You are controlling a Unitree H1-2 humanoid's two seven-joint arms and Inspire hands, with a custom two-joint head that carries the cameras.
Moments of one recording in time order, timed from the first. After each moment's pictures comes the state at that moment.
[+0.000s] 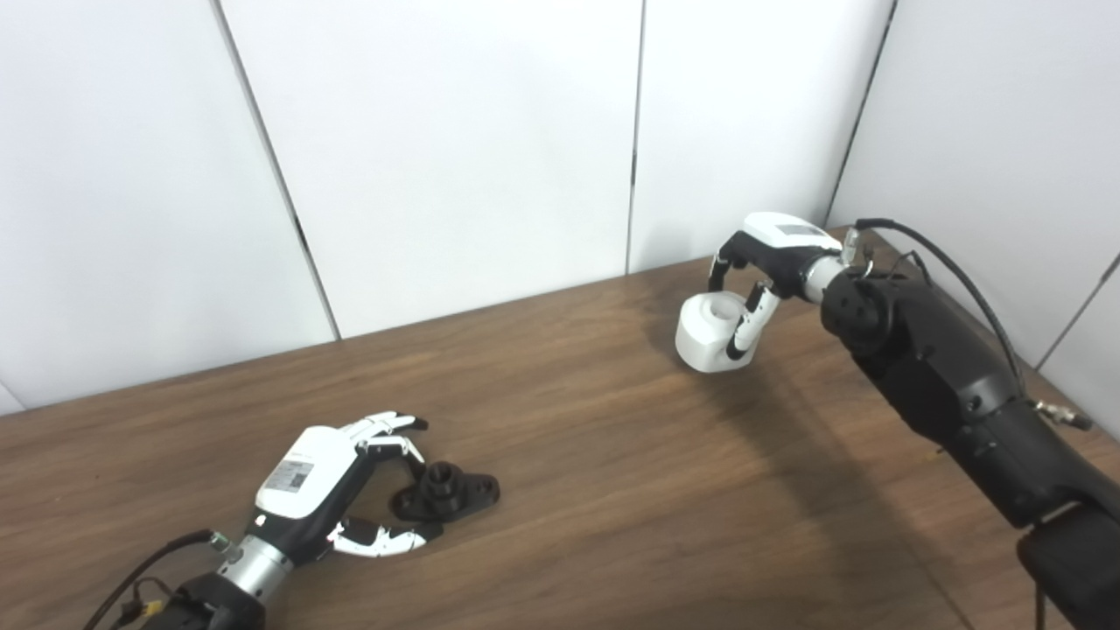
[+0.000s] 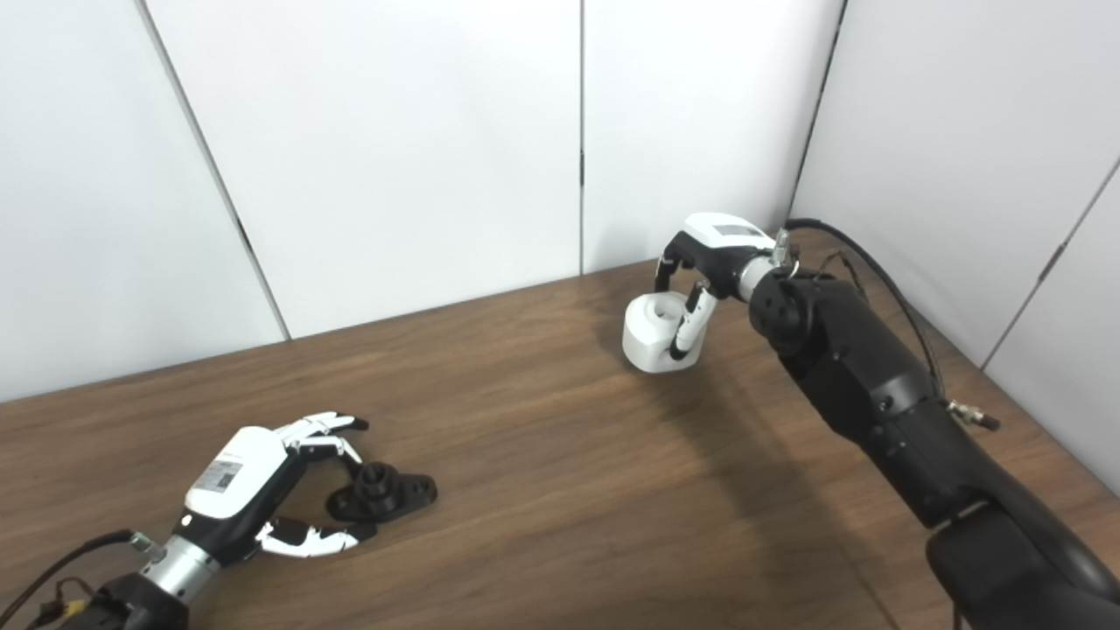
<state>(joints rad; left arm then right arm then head) -0.48 0.40 -0.57 0.53 0.70 -0.48 0.23 -0.61 -0.68 0.23 0.24 -0.69 0.26 0.38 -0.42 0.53</state>
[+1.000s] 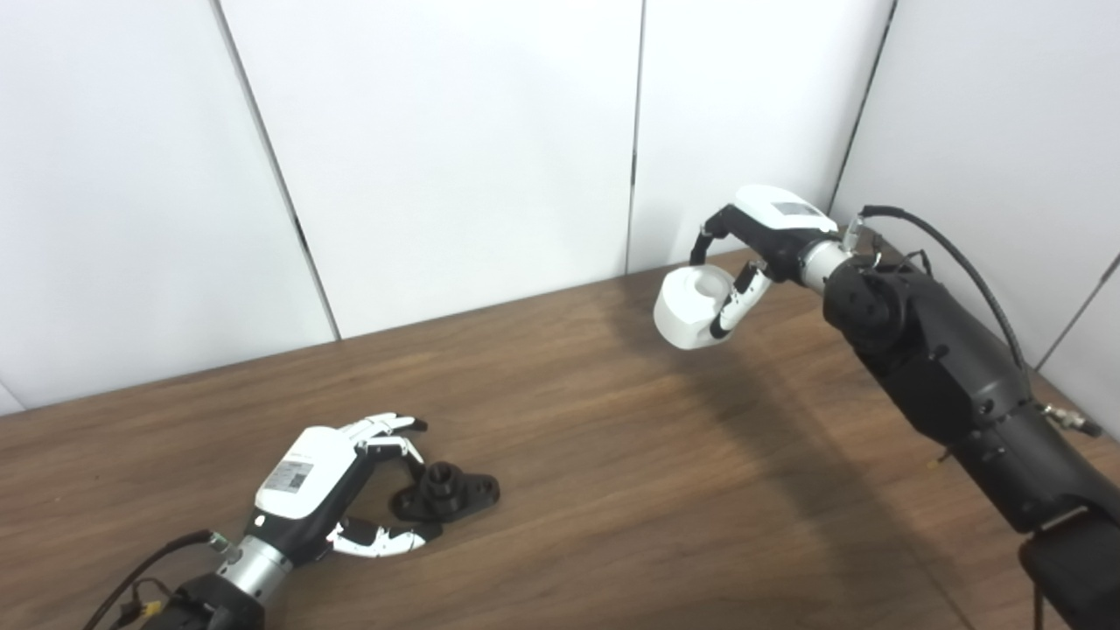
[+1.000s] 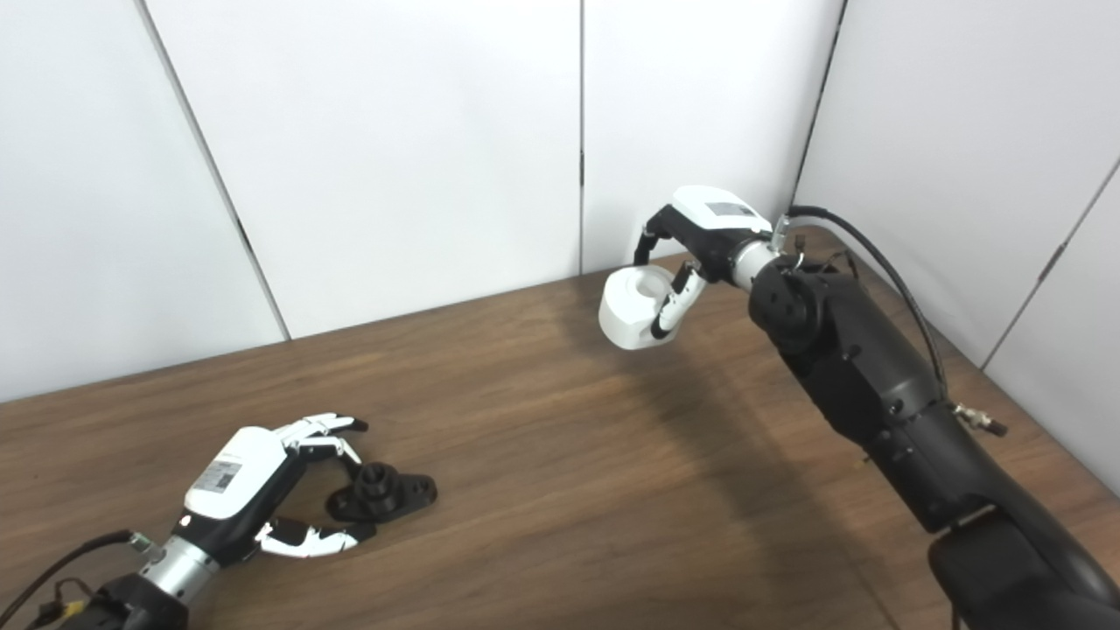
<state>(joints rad) -0.48 0.40 -0.56 0.52 0.70 -0.48 0.22 -0.59 -0.68 0.19 0.12 -0.65 0.23 0.36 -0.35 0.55</state>
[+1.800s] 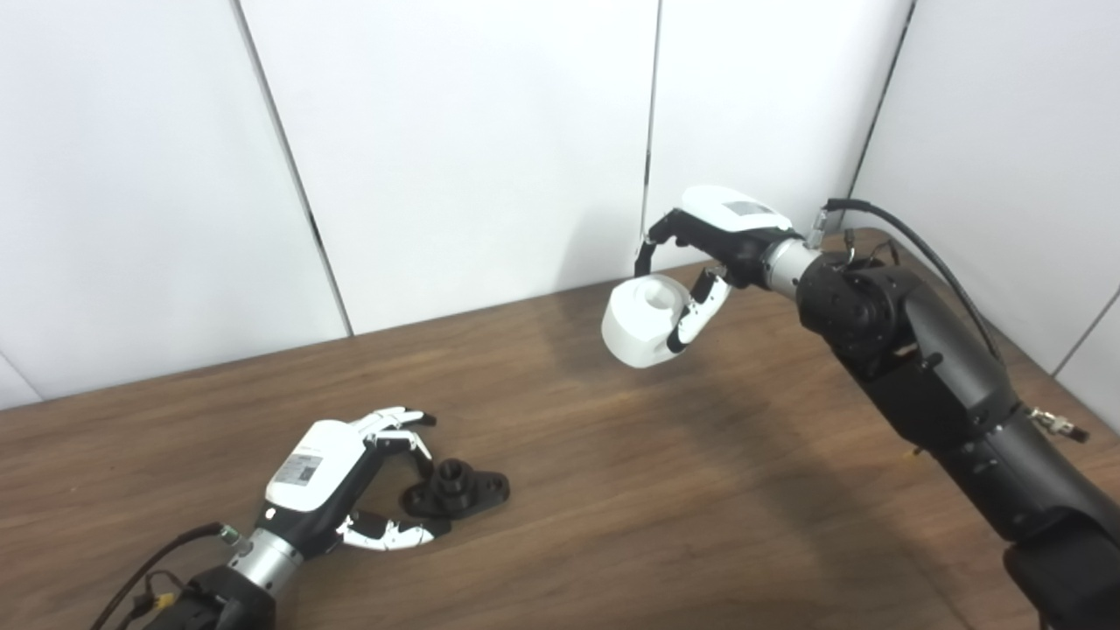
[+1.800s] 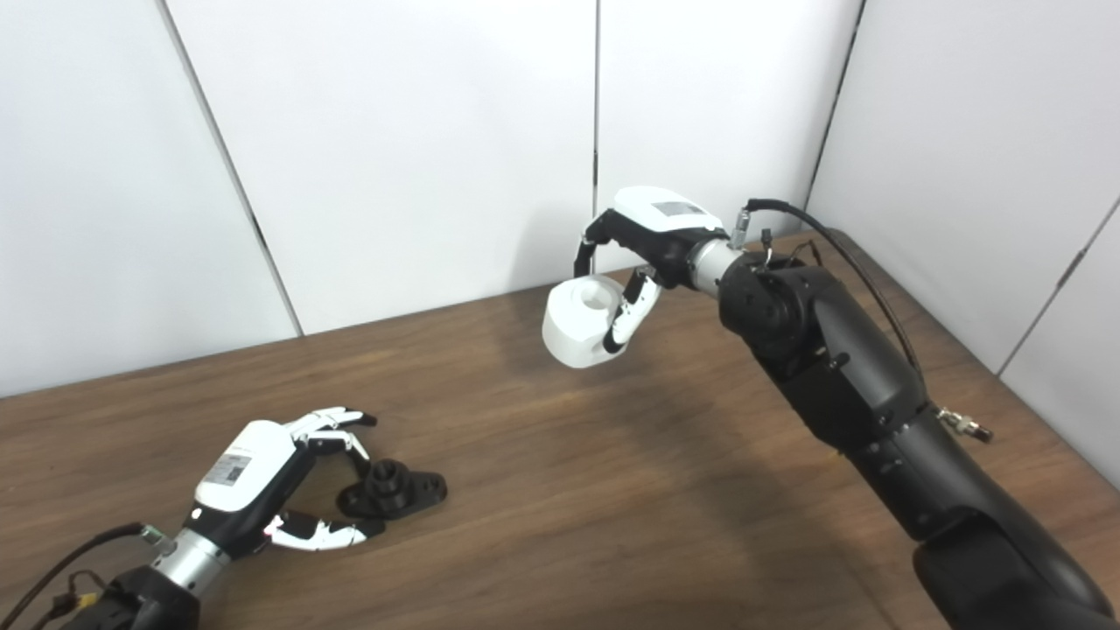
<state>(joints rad) -0.47 0.39 -0.54 0.51 0.70 -0.47 0.22 -0.62 -0.63 0.22 -0.04 -0.61 0.22 0.48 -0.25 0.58</state>
